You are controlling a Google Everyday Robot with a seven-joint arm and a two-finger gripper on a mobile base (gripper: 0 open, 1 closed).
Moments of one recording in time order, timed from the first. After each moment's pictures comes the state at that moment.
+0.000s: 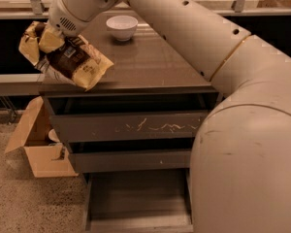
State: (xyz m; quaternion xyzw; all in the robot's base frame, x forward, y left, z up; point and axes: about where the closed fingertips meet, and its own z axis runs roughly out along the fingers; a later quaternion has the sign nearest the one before) arm 0.650 0.239 0.964 -0.66 0.62 0.20 0.38
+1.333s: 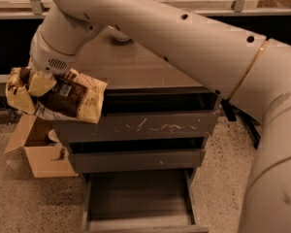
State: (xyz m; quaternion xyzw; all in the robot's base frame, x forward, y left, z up) arm 0.533 0.249 0.915 -0.77 0.53 0.19 0.30
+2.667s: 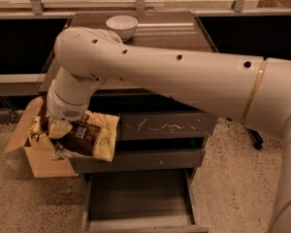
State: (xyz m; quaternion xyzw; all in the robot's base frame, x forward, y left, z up) arm 0.487 0.230 0.808 -0.79 0.54 0.17 0.24
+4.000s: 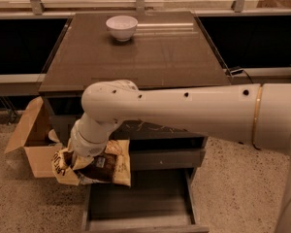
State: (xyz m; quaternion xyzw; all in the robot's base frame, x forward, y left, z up) arm 0.459 0.195 0.699 -0.82 0.49 0.17 0.22
